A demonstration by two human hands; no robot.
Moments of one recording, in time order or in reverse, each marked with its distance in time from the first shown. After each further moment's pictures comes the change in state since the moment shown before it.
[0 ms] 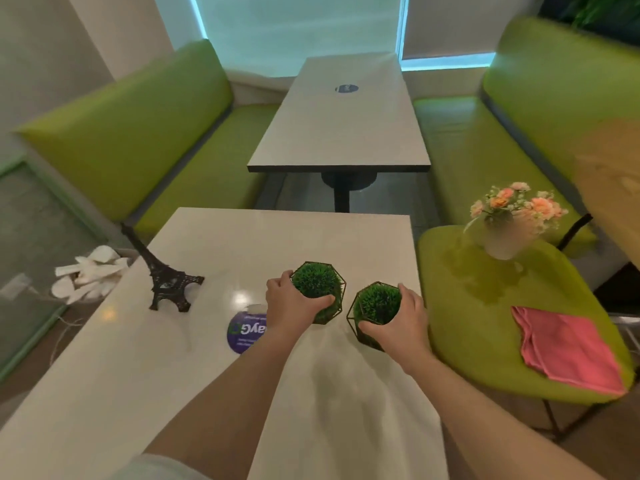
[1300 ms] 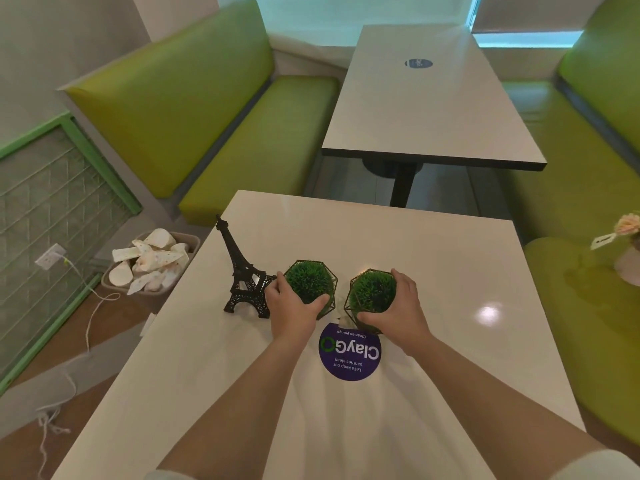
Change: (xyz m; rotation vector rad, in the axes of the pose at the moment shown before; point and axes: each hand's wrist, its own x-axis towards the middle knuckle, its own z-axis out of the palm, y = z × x) left_hand 0.124 -0.163 -0.086 -0.150 0.074 -0.119; right_hand 0.046 -0.126 0.193 0.022 -0.177 -0.111
